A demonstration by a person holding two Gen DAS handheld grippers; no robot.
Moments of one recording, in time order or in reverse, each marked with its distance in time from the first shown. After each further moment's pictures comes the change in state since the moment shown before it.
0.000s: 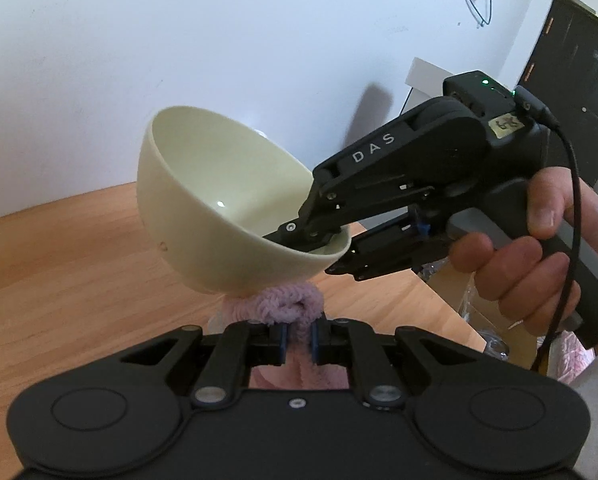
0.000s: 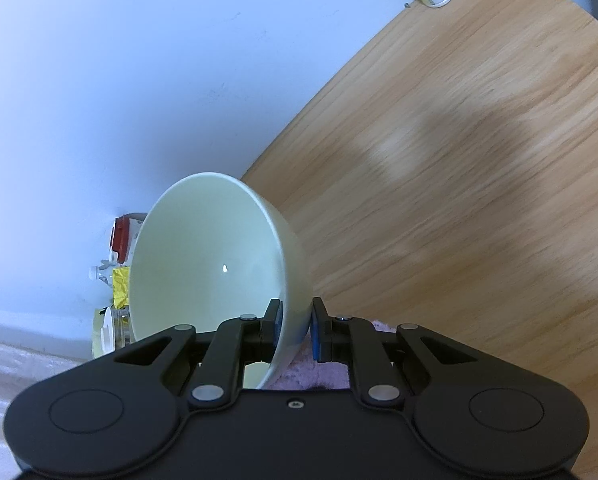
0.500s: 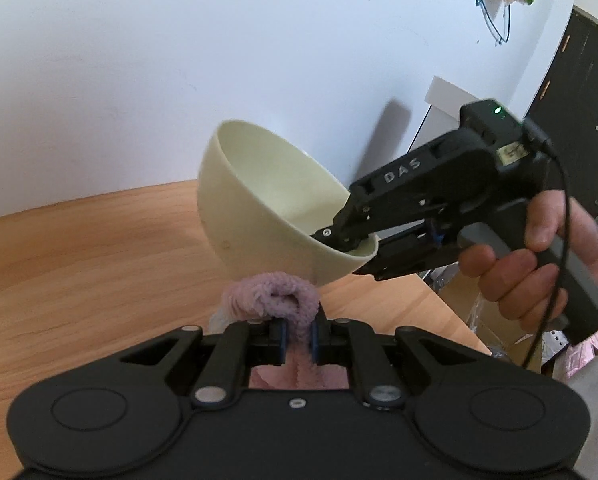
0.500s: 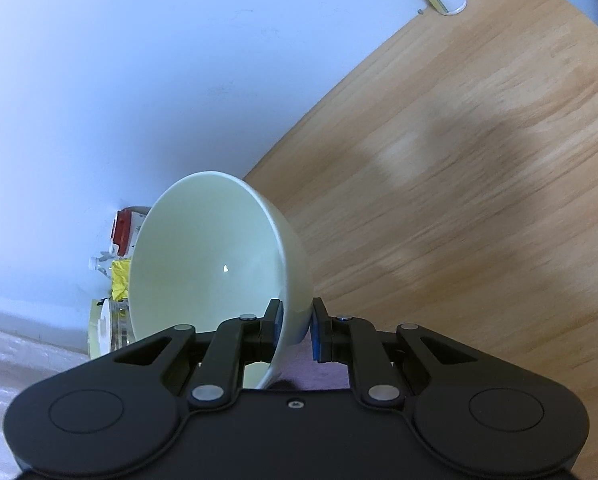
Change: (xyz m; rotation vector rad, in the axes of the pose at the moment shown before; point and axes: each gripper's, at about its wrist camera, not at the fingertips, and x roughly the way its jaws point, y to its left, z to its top) left arm -0.038 0.015 -0.003 -0.038 -0.028 0.029; right arm -0.008 0.000 0.006 -0.038 0.011 0.006
